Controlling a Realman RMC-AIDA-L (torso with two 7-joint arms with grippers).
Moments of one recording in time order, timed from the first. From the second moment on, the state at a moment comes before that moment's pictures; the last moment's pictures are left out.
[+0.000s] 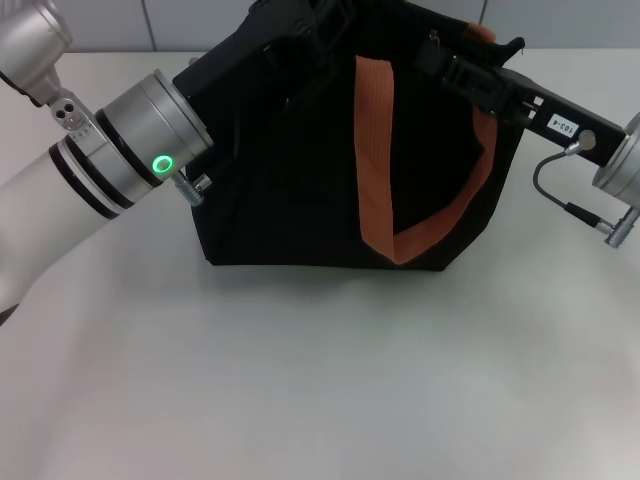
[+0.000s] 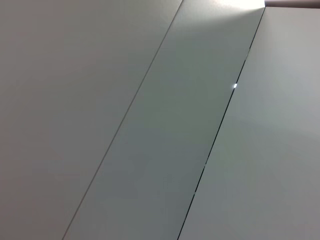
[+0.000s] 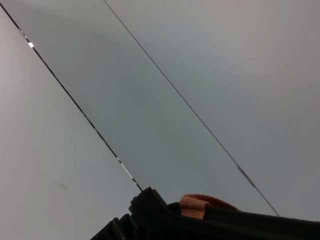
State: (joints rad) left arm -0.84 -2.08 0.69 -0.02 1.27 1.54 -1.02; right arm 0.65 2.09 -0.49 -0.29 -1.67 -1.52 1.46
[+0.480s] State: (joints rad) left arm -0.84 -2.08 0.69 -0.02 1.27 1.54 -1.01; right arm 0.65 2.09 -0.49 -0.28 -1.67 -1.53 1.40
